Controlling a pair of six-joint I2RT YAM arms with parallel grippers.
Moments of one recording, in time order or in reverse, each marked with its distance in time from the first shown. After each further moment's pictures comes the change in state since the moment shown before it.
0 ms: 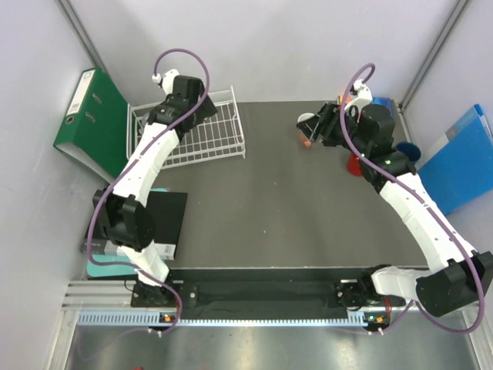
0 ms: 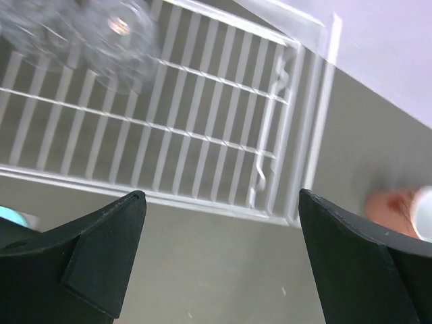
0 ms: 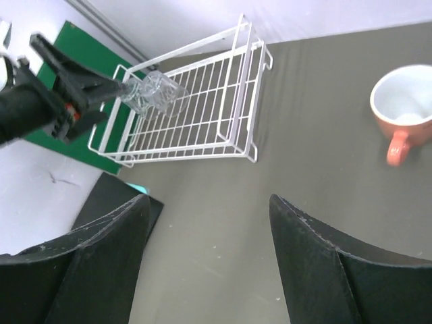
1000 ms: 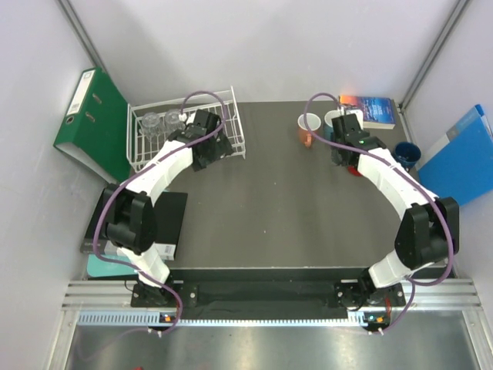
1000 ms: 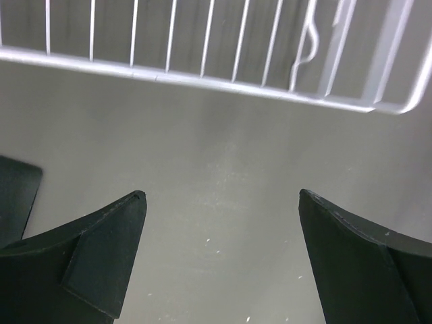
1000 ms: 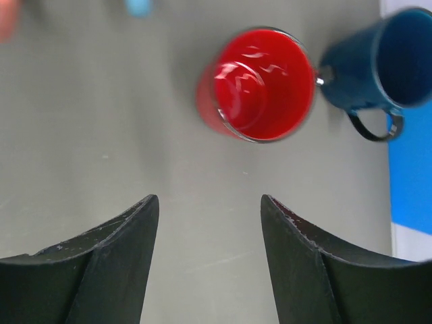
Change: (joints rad) left arm -0.055 0.001 -0.301 0.018 0.174 -0.071; right arm -0.045 0.319 0.042 -0.418 0.731 -0.372
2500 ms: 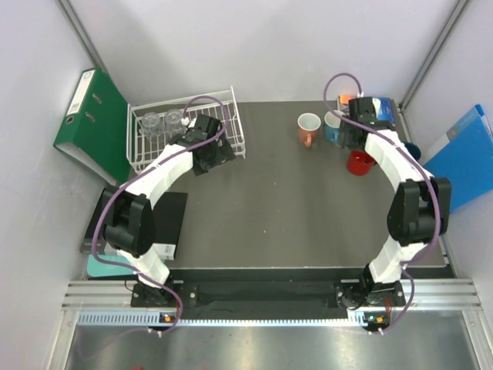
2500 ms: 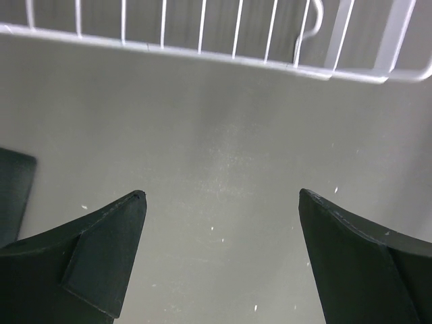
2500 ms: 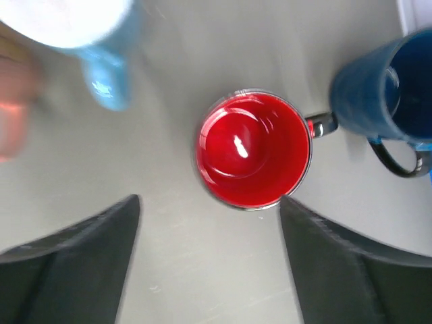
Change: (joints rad) left arm -0.018 -0.030 -0.079 0.026 0.042 0.009; right arm -0.170 0.209 0.196 -0.010 -0.124 0.092
